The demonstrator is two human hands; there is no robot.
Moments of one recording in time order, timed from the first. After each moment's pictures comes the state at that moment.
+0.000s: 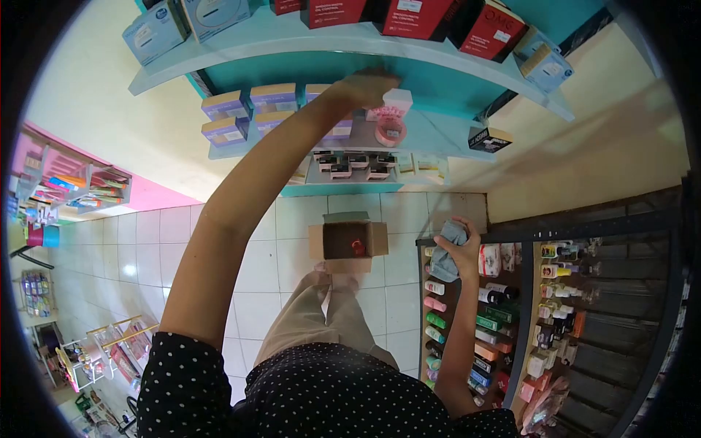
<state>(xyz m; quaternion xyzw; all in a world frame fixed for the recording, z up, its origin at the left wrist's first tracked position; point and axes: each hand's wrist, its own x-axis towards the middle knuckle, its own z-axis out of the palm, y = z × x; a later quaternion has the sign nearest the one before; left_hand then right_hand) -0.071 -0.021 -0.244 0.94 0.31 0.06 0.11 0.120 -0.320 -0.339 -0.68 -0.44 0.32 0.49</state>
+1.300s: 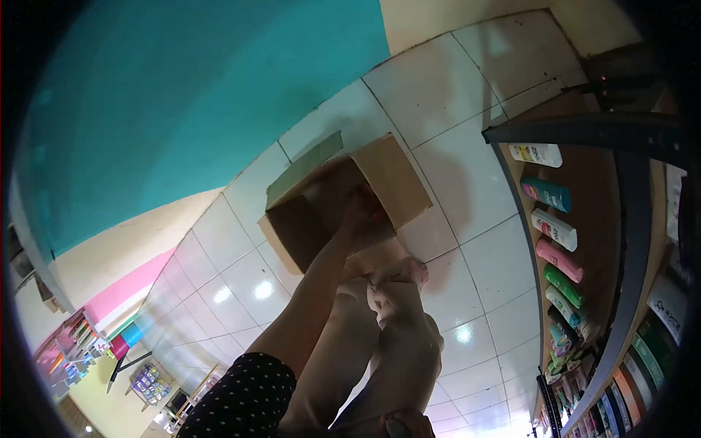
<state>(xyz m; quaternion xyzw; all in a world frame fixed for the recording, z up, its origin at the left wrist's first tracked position) -0.053 -0.263 -1.096 0.80 0.45 -0.09 0.40 -0.050 -0.514 -0.702 -0.90 -0.11 0.13 0.40</state>
